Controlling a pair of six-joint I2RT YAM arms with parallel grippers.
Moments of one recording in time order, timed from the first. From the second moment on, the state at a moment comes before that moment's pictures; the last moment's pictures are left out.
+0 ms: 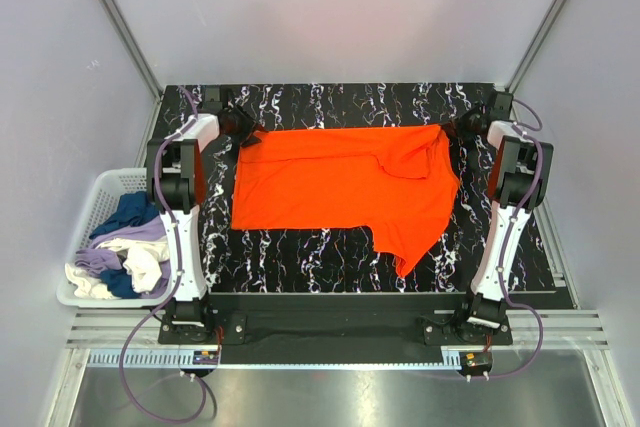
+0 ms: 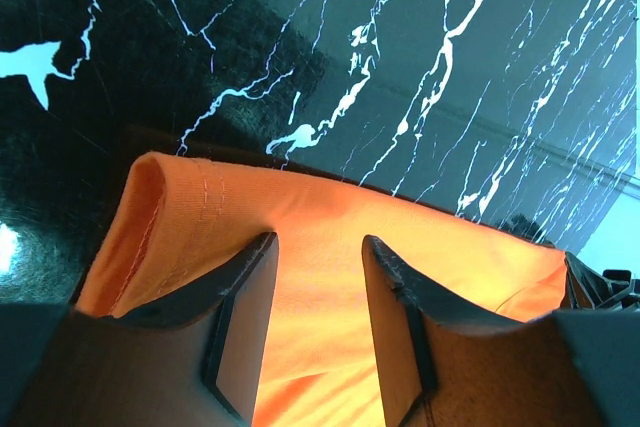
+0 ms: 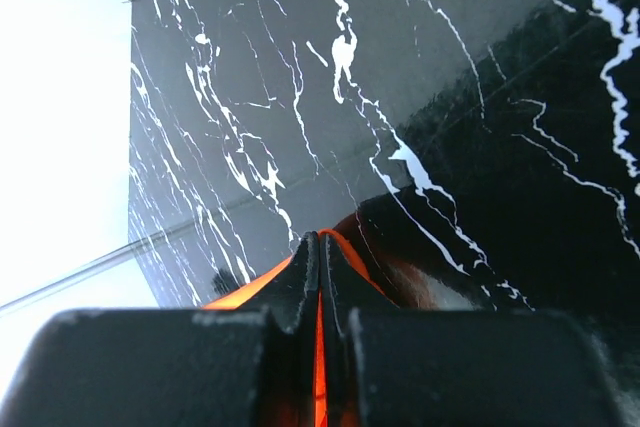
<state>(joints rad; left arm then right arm) -0.01 2.33 1.79 -0.38 0.35 -0.88 -0.24 2.45 1.82 -0.12 -0.49 0.91</state>
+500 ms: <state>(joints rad) -0.04 2.23 1.75 -0.44 0.33 -0.75 -0.25 2.34 2.05 -0.67 -0.35 0.67</state>
